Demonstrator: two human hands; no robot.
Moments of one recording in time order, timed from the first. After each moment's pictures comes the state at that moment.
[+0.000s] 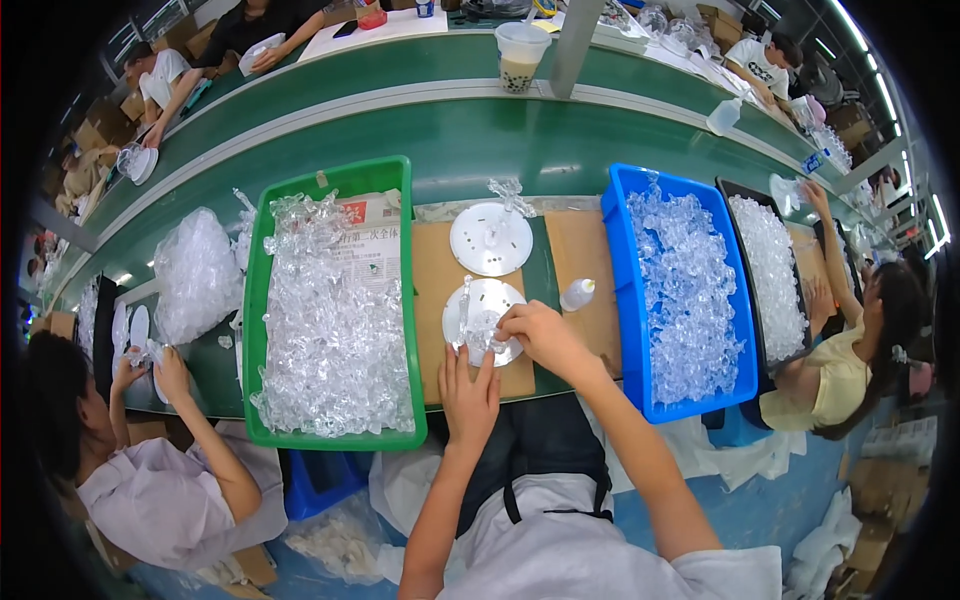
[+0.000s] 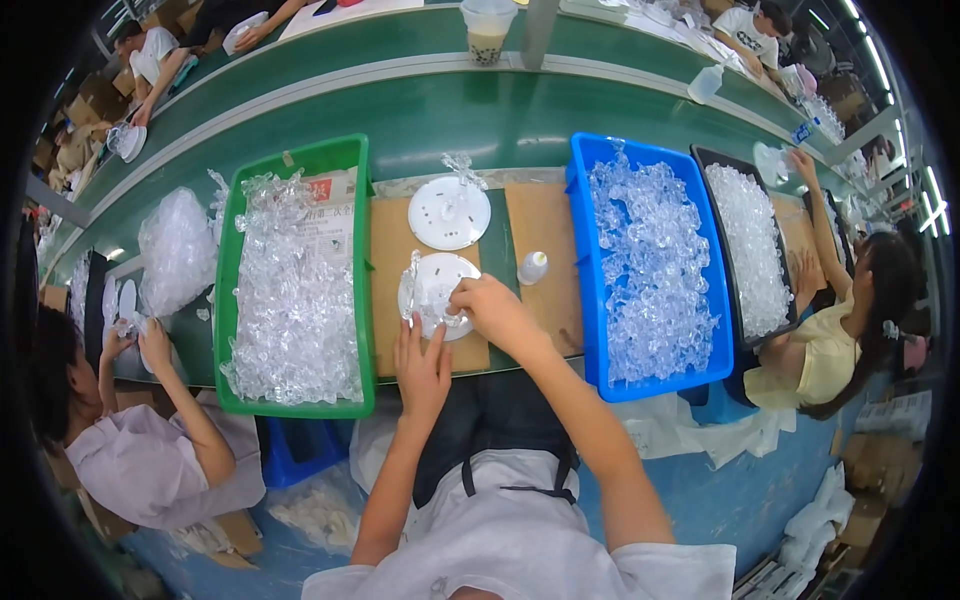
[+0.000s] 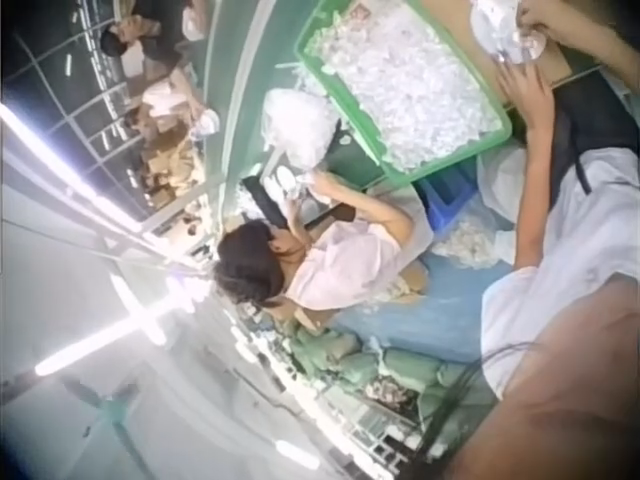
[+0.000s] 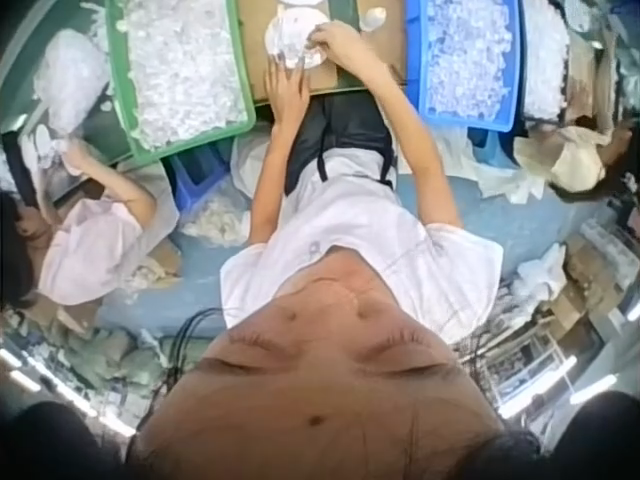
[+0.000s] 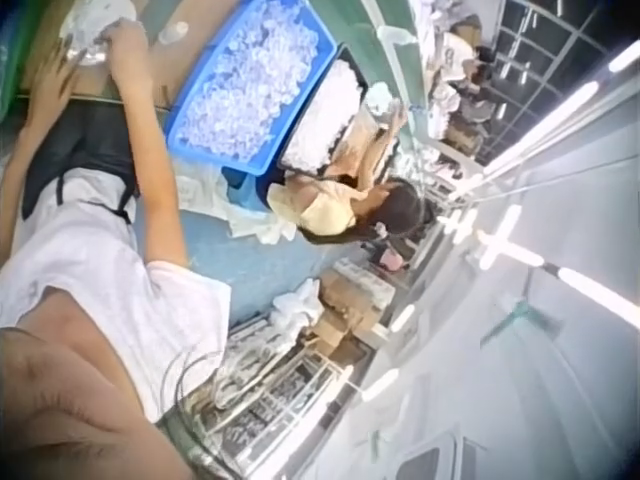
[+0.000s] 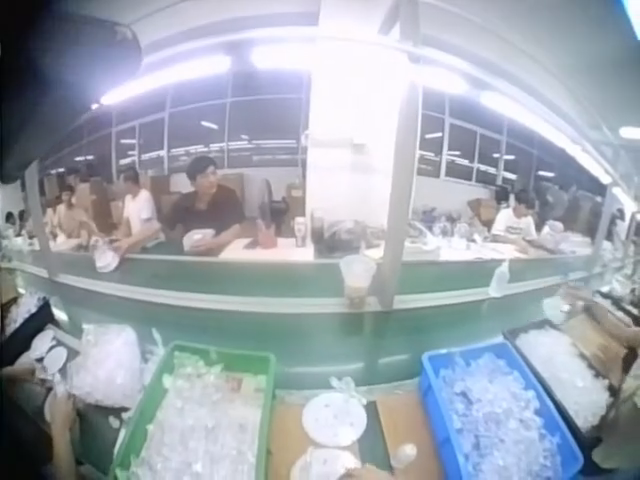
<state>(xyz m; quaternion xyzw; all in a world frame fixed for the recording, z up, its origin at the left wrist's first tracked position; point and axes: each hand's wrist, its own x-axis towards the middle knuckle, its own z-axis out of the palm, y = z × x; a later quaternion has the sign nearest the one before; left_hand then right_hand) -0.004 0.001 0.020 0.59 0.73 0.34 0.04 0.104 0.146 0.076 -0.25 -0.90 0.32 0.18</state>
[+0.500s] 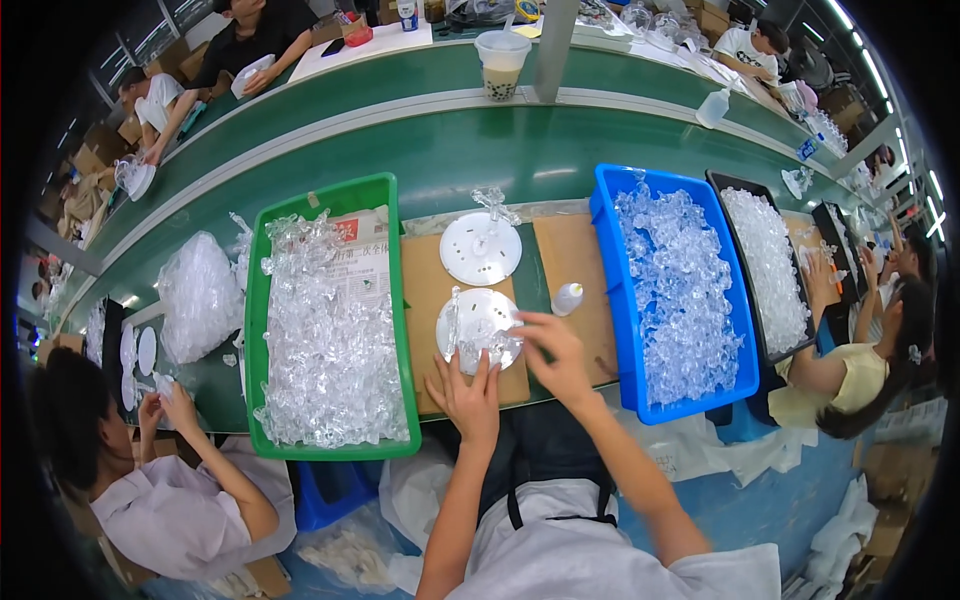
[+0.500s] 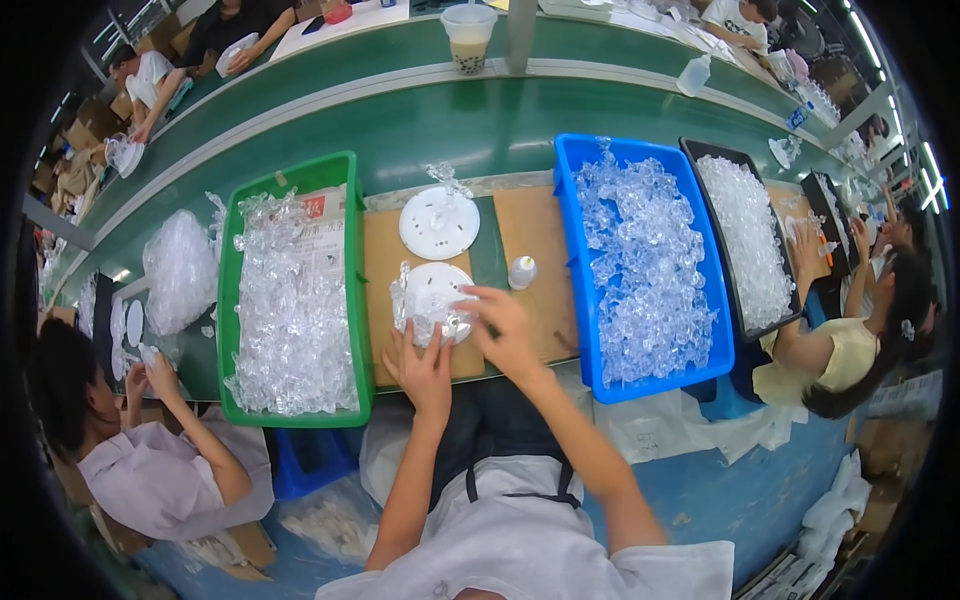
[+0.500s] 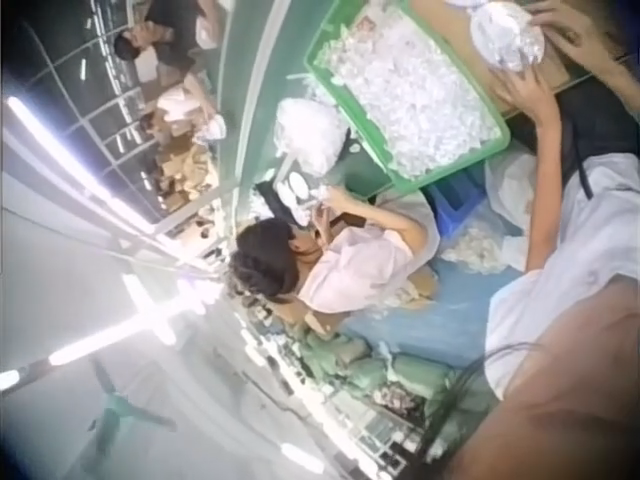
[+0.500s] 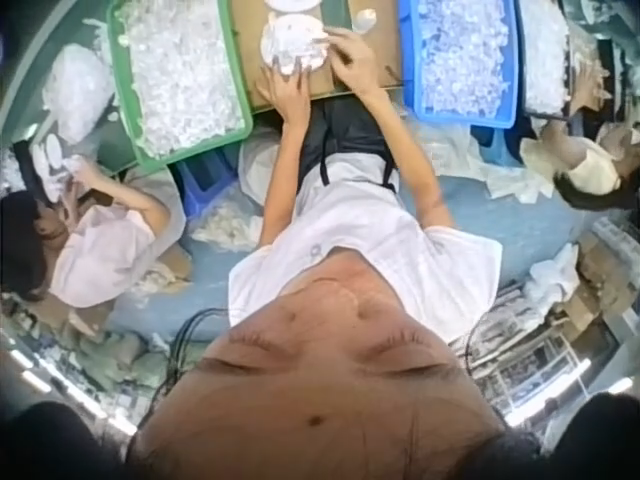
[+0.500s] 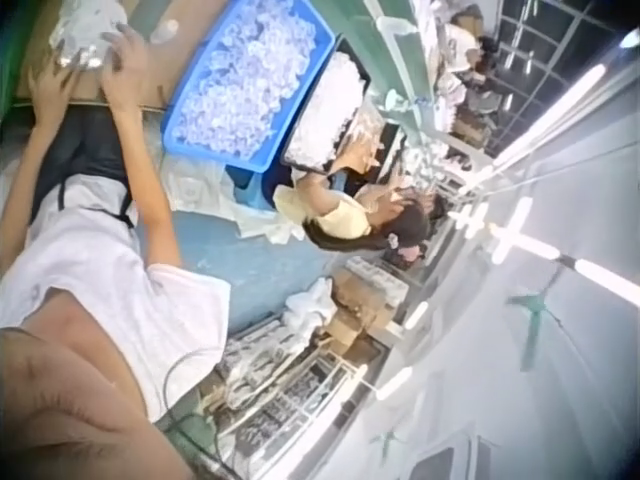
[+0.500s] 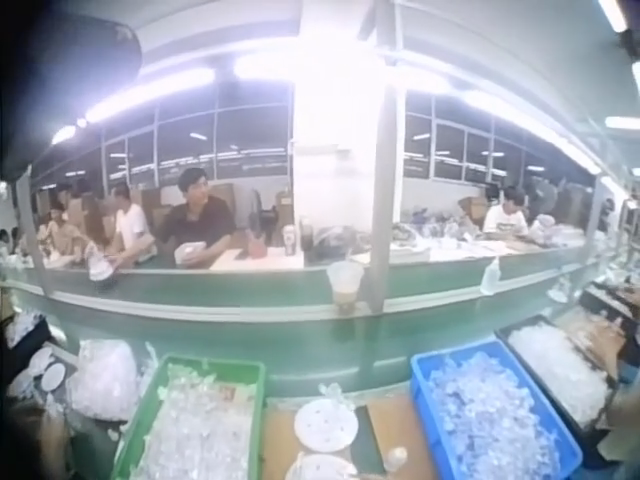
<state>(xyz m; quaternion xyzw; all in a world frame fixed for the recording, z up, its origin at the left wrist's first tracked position) 0.013 0.018 0.011 0.50 0.80 0.32 -0.04 0.128 0.117 0.069 -0.32 -0.83 0.25 0.38</state>
